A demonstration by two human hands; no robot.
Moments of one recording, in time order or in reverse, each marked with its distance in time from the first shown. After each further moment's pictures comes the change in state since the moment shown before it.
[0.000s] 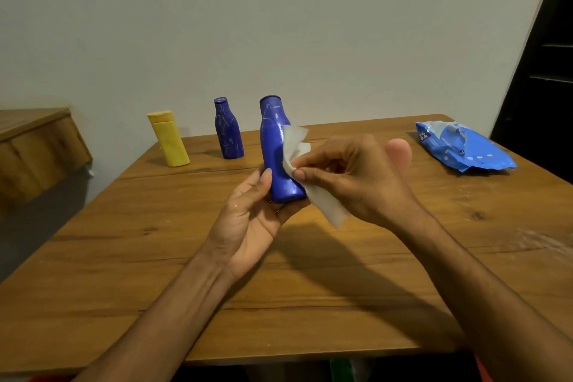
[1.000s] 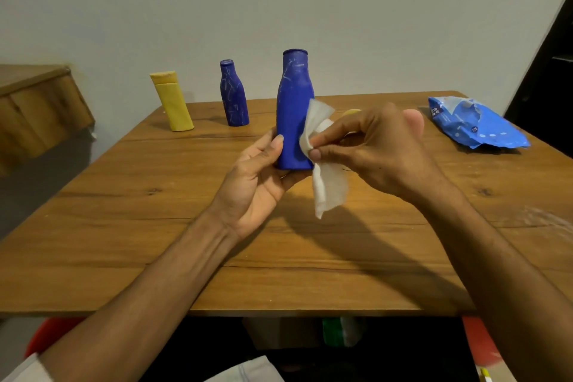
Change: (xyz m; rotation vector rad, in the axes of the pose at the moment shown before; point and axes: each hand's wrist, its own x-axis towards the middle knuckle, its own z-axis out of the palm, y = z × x) left_hand 0.001 -0.002 -0.006 0.089 -0.019 0.006; right_hand -0.009 0.000 -0.005 0.029 -0.057 0.076
